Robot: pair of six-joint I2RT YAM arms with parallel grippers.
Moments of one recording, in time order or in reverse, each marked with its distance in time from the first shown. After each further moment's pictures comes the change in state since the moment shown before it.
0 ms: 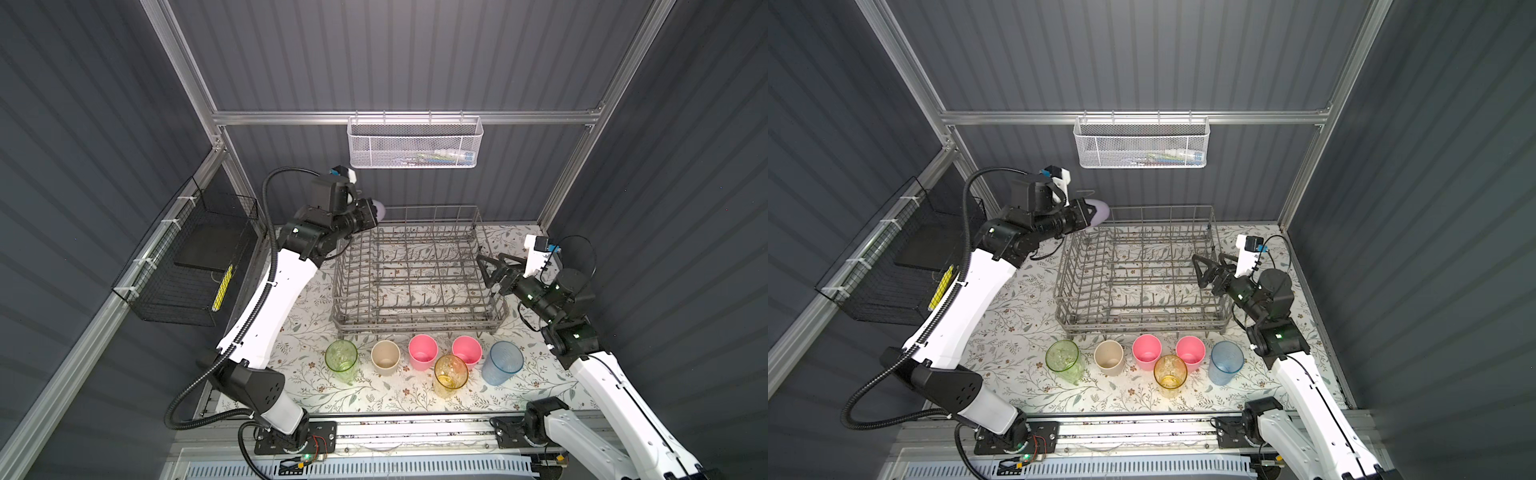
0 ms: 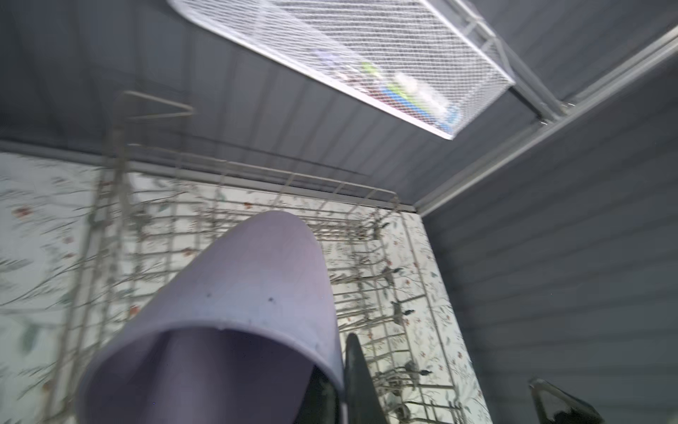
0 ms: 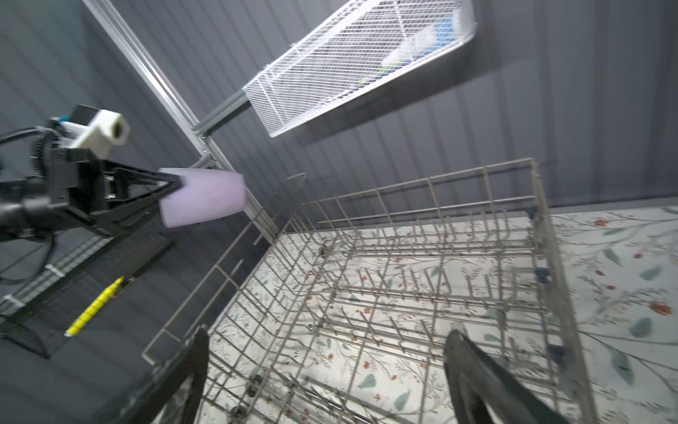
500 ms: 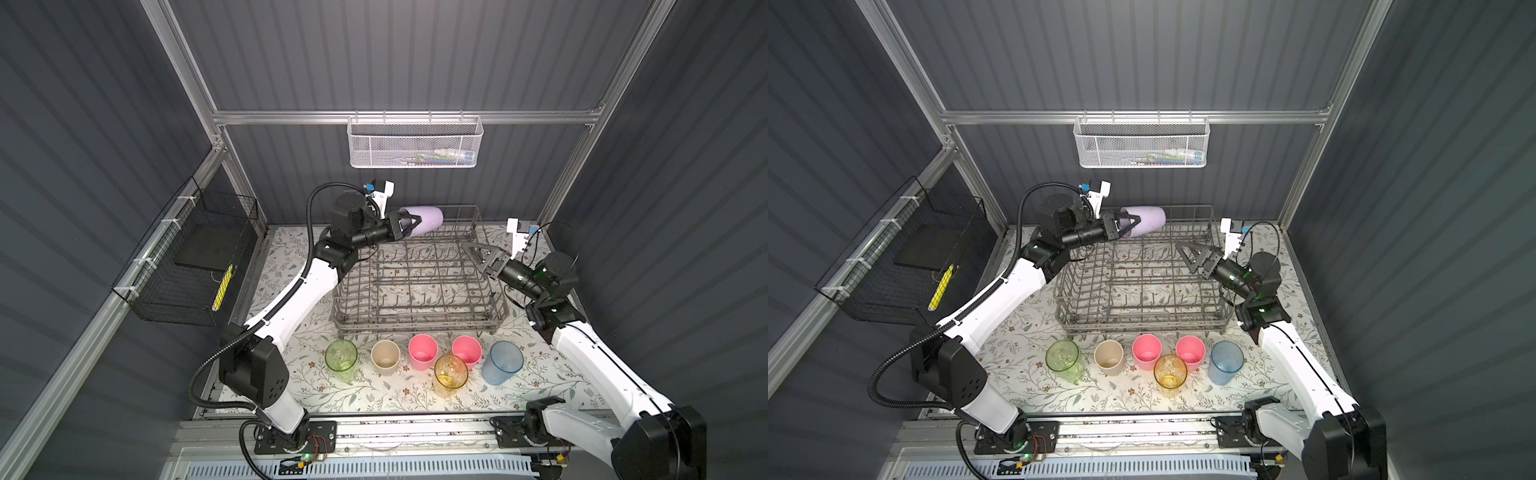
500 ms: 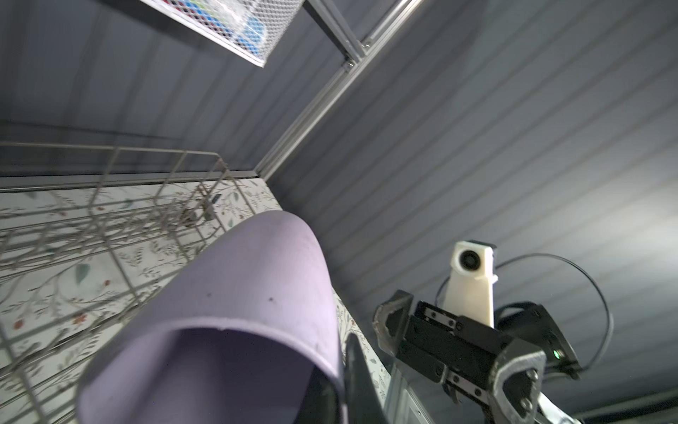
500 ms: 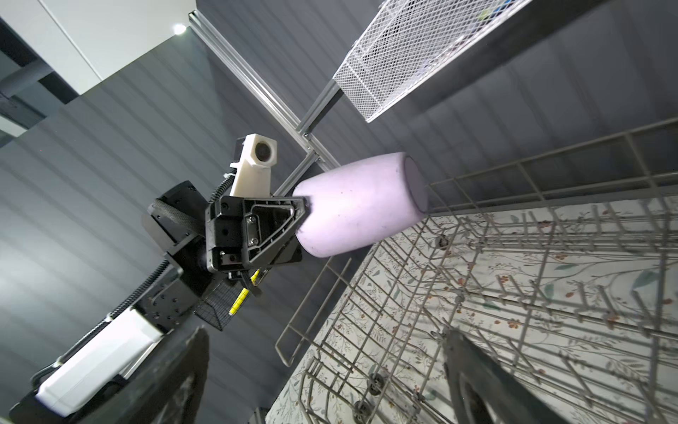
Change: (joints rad) left arm -0.030 0.019 -0.376 0.713 0.528 -0.180; right arm 0.009 0.250 0.026 0.412 -0.305 0.388
